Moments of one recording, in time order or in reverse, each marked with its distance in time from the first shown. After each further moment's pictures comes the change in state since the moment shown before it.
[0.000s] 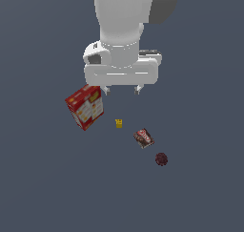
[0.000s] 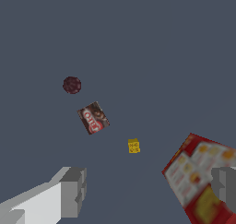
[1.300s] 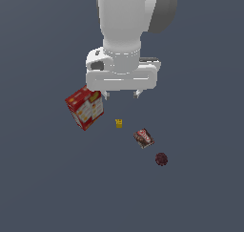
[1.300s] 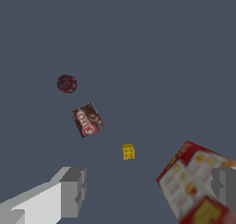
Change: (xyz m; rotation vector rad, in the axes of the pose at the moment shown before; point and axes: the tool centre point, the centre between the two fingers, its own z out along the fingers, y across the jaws) arm 0.004 0.002 0.016 -0.039 0.018 -0.056
